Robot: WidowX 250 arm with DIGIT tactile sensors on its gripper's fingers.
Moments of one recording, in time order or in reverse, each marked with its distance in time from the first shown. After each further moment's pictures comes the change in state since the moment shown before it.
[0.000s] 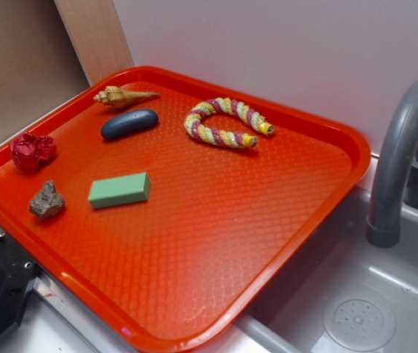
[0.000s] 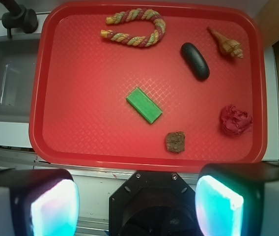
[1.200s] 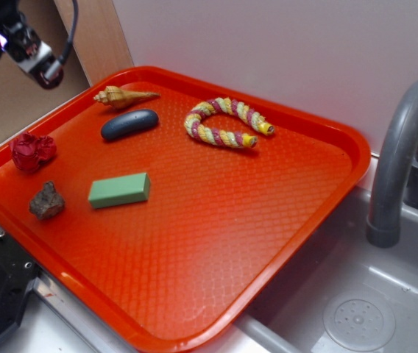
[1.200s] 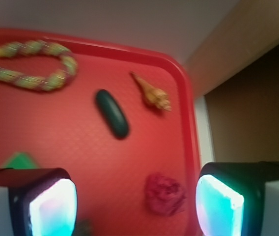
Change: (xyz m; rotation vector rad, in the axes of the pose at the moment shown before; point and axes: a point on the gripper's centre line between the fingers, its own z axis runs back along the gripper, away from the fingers) arm 0.058 0.102 -0.088 0.392 -0.173 0.038
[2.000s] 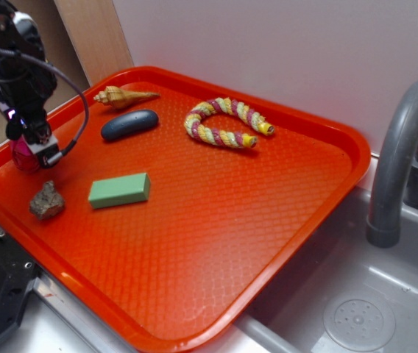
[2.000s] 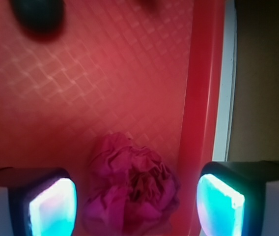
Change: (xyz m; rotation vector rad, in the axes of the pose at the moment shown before) arm -0.045 0.019 -0.109 0.067 0.294 -0.156
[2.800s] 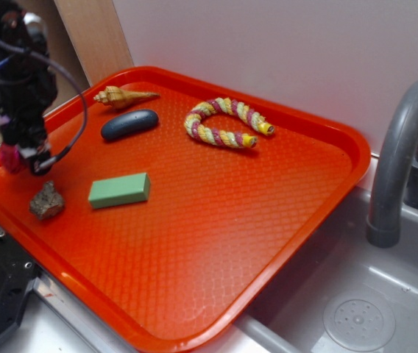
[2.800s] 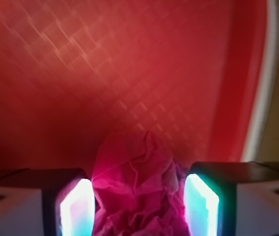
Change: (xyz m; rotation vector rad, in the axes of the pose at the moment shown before) arm -0.002 -0.025 0.026 -0.061 0.103 -0.018
